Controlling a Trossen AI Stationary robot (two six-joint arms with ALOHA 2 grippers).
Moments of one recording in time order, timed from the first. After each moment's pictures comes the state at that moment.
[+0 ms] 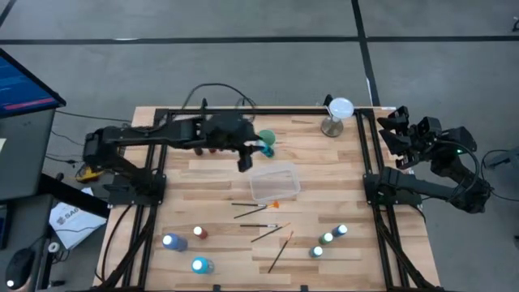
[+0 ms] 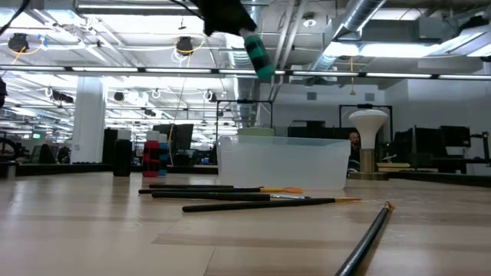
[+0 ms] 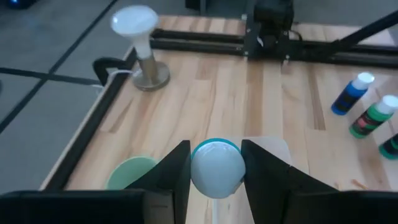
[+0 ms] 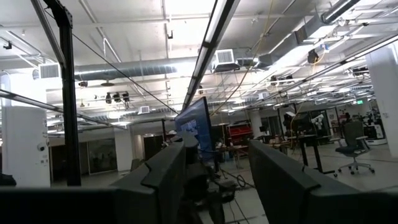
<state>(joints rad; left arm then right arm) 0.13 1.51 1.37 -0.44 -0.13 0.02 -0.34 0.17 0.65 0.01 -0.13 0.23</state>
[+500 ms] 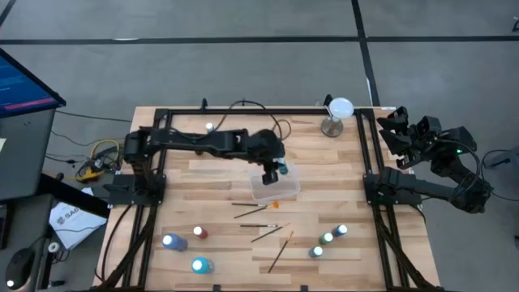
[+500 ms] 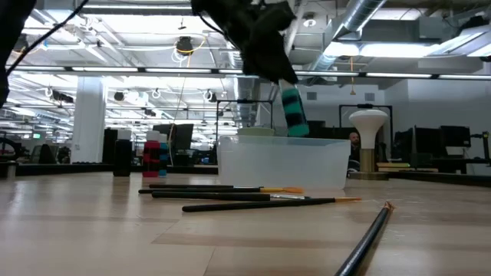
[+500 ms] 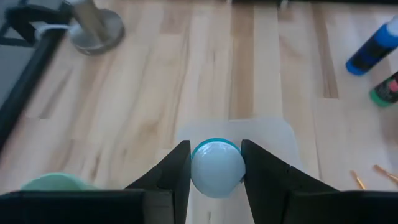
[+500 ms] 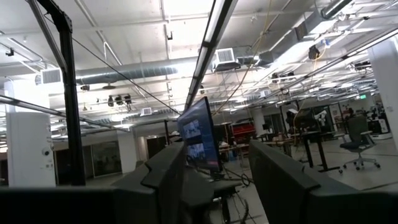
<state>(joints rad) 0.09 1.87 1.53 -0.43 -0.08 0.02 -0.34 0.17 0.65 0.01 -0.13 0.26</state>
